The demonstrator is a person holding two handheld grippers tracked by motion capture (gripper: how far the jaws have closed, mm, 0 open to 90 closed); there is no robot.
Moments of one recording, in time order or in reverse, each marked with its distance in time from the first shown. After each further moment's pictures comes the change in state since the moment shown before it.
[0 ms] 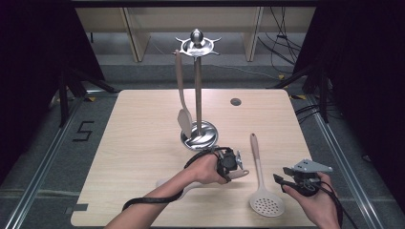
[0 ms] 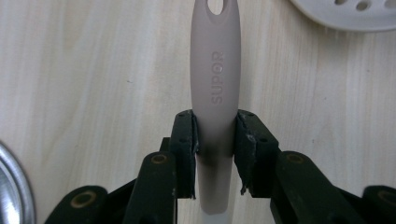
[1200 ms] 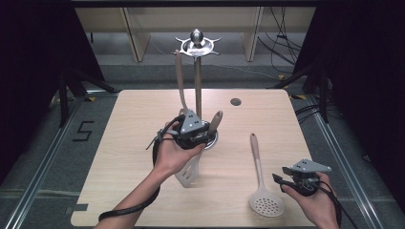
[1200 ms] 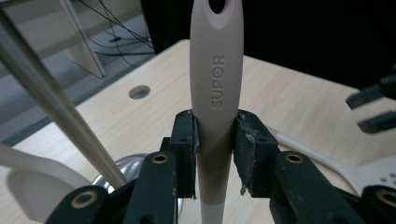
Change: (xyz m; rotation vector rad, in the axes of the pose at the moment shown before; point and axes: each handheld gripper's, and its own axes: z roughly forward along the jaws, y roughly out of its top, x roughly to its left) left arm 0.016 -0.050 -0.120 -0.694 0.430 -0.412; right arm 0.001 0.001 0.002 -0.007 -0.007 -0.013
